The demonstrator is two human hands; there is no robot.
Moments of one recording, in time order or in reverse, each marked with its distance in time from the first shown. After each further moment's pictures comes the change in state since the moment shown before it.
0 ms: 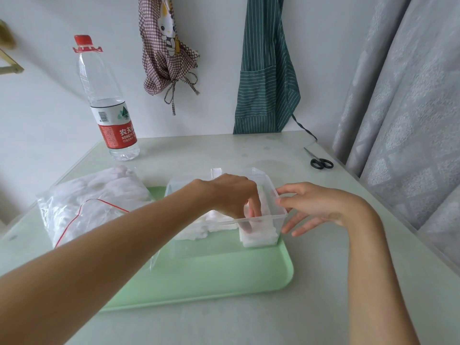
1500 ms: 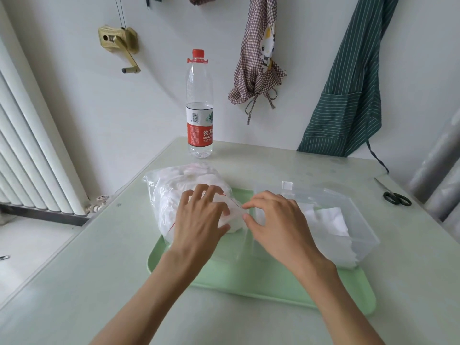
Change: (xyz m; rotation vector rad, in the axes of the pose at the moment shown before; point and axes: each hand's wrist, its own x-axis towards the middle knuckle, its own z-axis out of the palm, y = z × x) left_hand -0.173 -0.054 0.081 0.119 0.722 -0.743; right_hand 0.019 -0.071 0.167 -0.624 0.480 -0.760
